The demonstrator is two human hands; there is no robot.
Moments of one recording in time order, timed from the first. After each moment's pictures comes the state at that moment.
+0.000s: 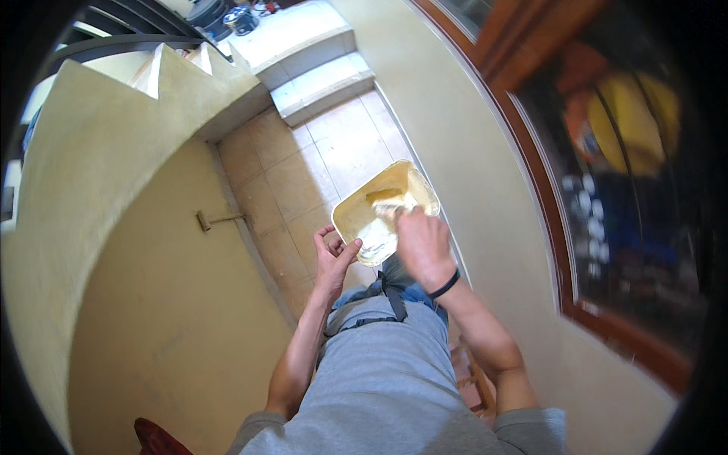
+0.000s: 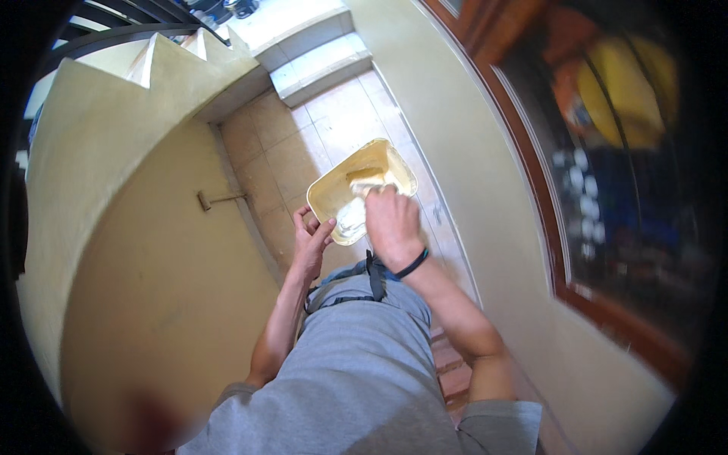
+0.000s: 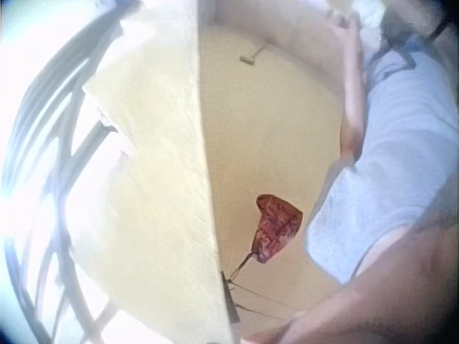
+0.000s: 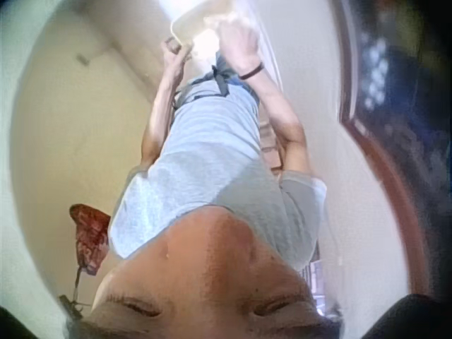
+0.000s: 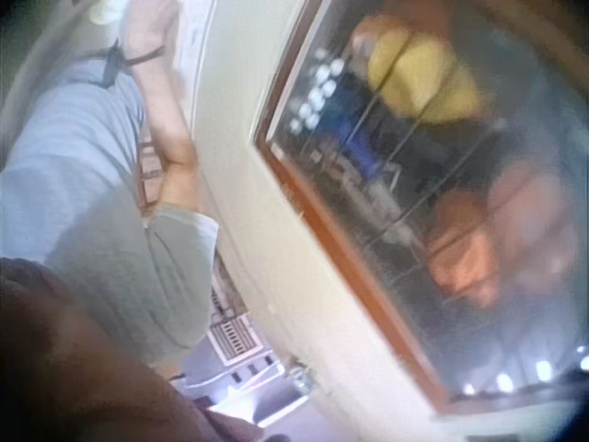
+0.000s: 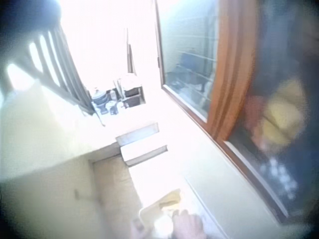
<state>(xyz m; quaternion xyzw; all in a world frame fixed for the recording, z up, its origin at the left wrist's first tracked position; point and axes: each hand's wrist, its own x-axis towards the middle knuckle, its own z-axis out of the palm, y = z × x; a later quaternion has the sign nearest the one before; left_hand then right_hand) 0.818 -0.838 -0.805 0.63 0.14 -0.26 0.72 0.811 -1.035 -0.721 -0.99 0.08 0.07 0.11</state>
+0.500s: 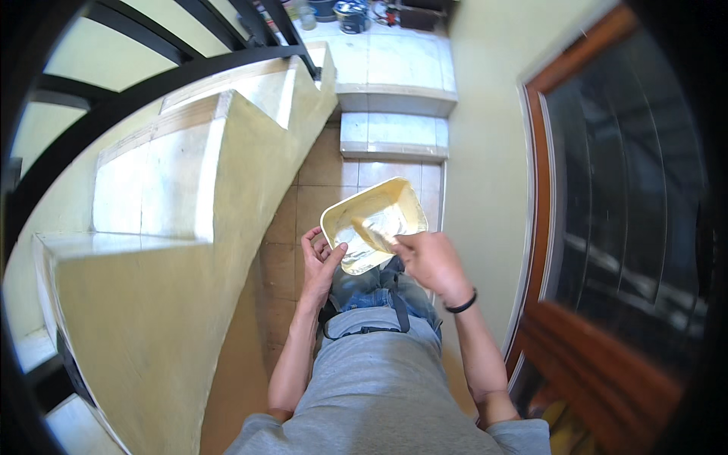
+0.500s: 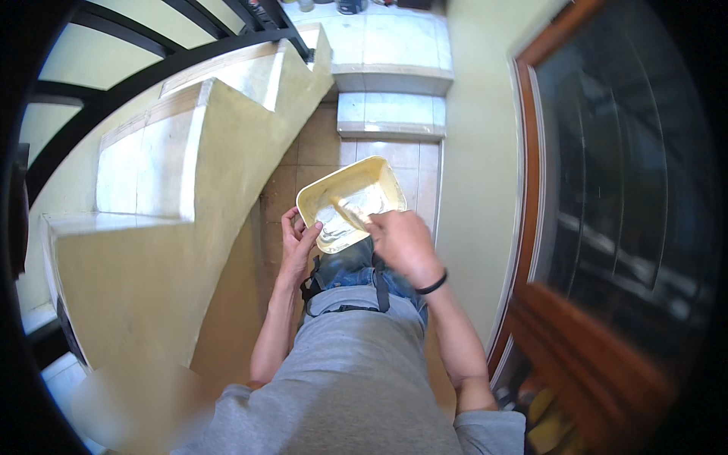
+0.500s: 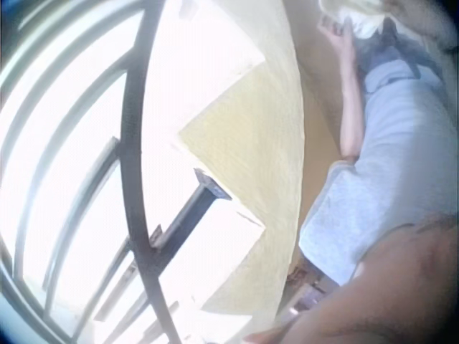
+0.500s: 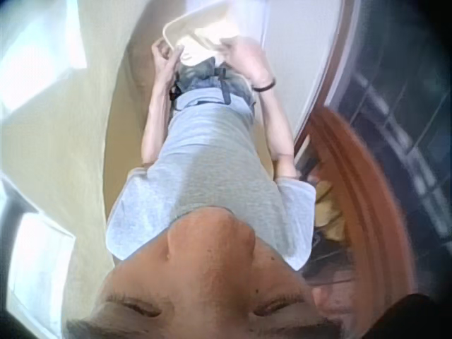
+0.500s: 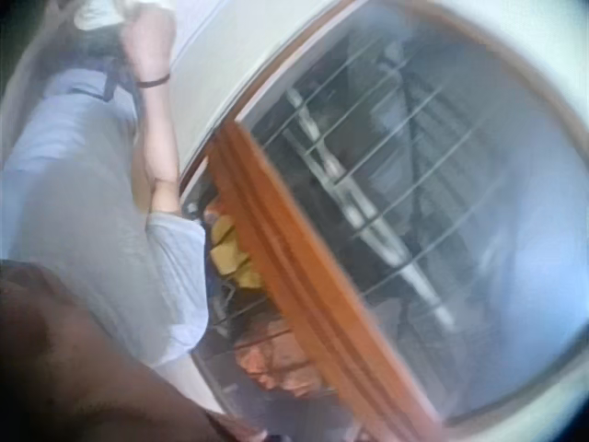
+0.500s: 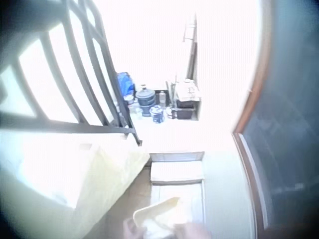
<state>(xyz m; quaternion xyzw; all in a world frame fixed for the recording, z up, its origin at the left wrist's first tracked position) 1.156 -0.838 -0.762 0.58 0.27 -0.04 0.76 1.234 -1.067 -0.679 -0.91 -0.15 0.21 0.33</state>
